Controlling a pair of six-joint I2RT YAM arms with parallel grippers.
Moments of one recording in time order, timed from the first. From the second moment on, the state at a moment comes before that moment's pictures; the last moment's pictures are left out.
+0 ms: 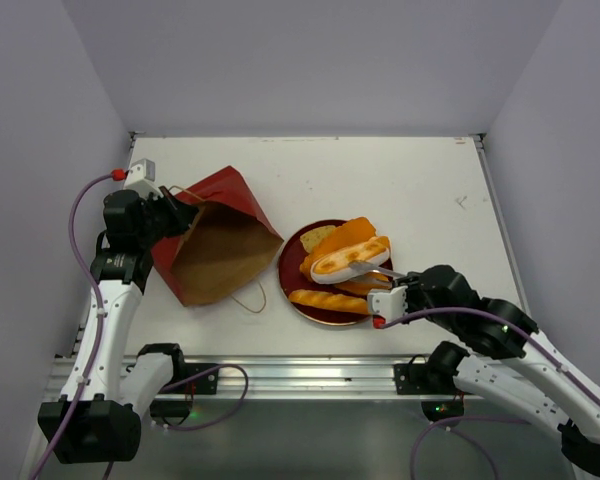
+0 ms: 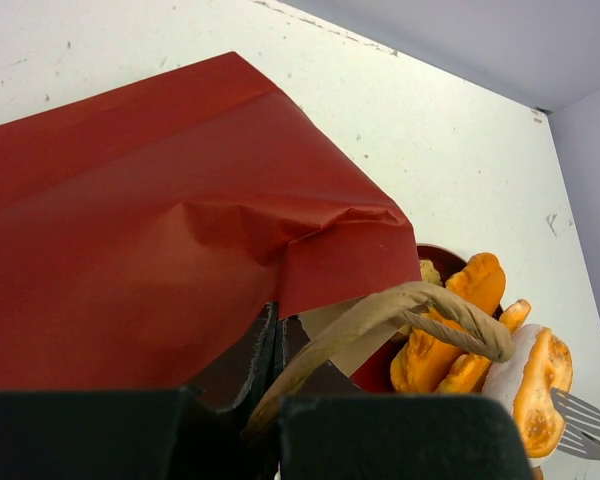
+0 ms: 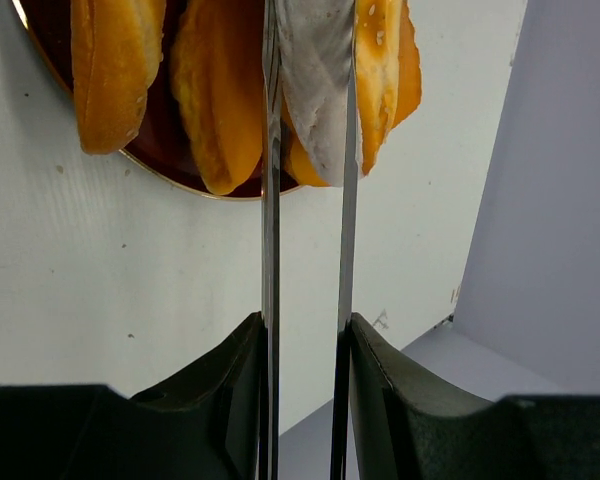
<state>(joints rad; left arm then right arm) 0.05 0.91 0.85 -0.32 0.31 -0.44 0.84 0.55 0.78 -0.99 0.23 -1.02</state>
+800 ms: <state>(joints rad) 0.05 0.91 0.85 -0.32 0.31 -0.43 0.84 0.59 0.78 -1.05 0.17 -1.03</state>
